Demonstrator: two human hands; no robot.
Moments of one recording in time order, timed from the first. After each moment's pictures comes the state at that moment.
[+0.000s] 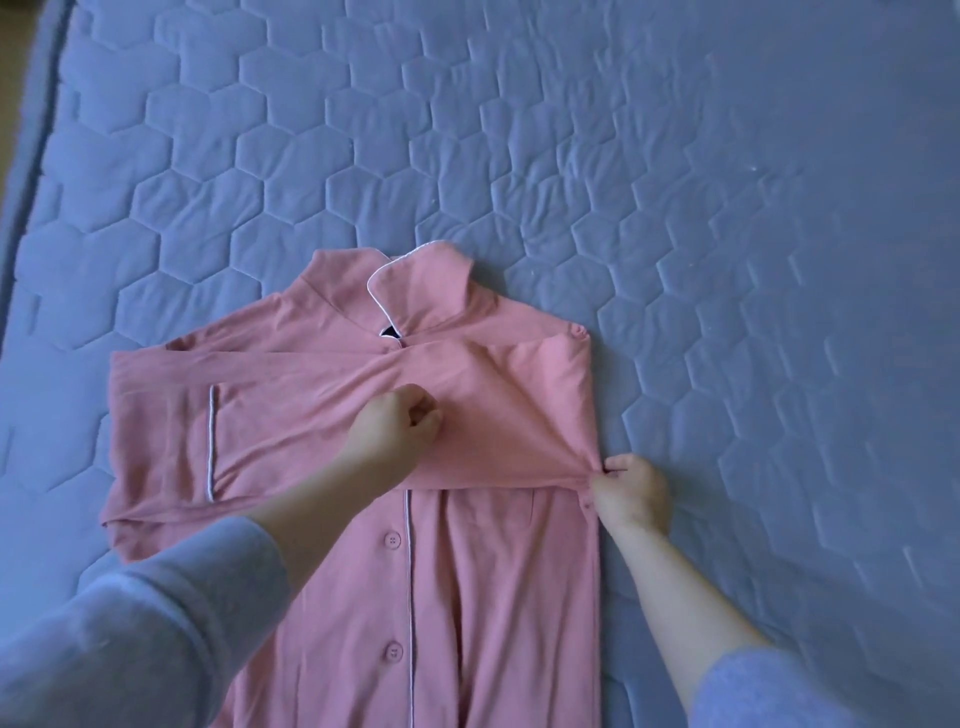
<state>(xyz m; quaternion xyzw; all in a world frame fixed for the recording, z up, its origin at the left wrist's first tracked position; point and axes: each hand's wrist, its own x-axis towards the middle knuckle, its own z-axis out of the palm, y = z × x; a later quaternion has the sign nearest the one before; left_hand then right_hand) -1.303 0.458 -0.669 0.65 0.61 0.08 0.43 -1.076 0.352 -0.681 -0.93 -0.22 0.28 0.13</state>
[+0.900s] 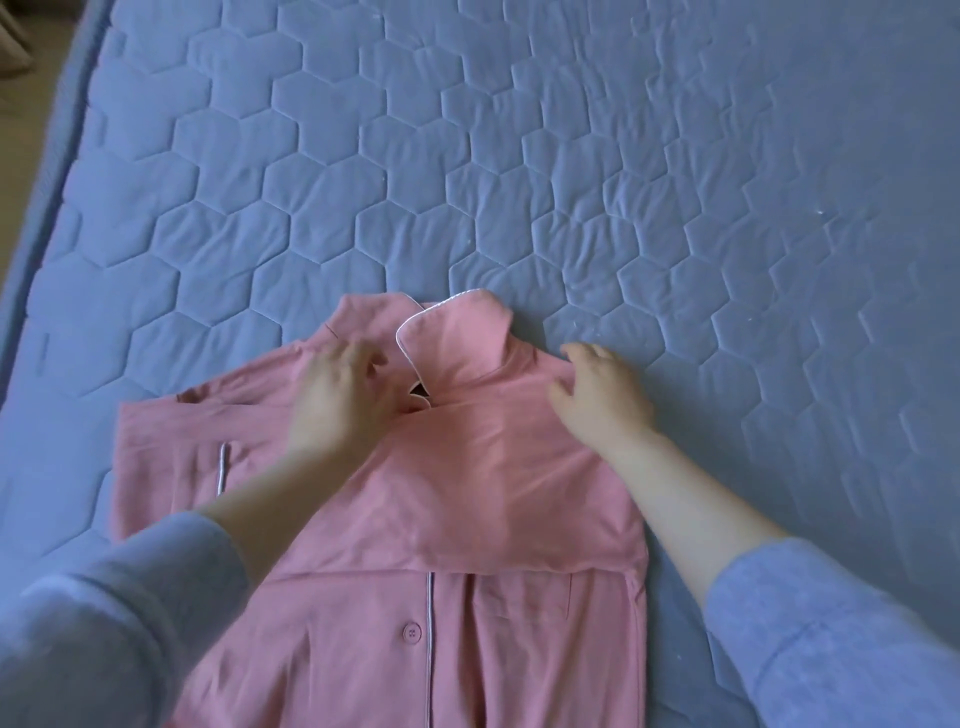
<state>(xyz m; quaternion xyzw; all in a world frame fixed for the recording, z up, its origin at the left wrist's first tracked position) -1.348 0.548 -0.681 0.68 0.67 0.18 0.26 -1.091 0.526 -0.671 -0.77 -0.62 0.16 0.01</state>
